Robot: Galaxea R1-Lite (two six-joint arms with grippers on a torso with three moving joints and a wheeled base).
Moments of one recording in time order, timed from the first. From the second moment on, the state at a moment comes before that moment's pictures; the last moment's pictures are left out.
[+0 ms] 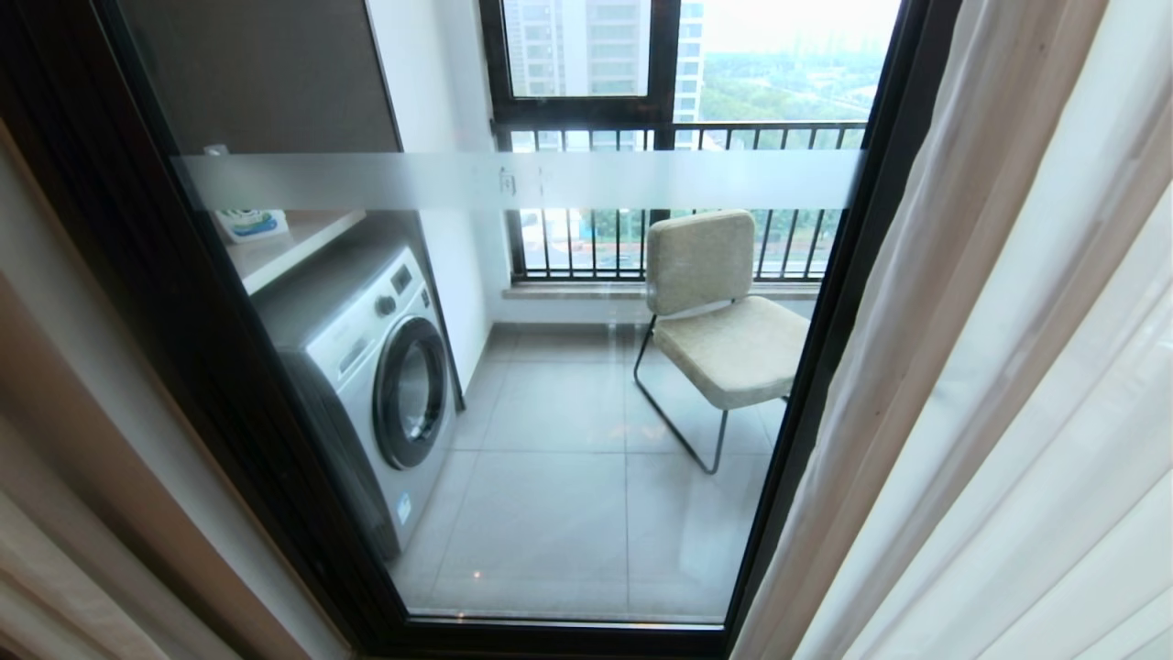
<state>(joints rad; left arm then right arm) 0.00 0.00 0.00 -0.01 0.04 -0.07 0.04 0.21 -0.24 -0.12 0.23 -0.13</state>
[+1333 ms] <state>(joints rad) 0.00 0.00 0.00 -0.01 0.04 -0.07 0.11 0.92 -0.81 -0.24 0.30 -0.23</state>
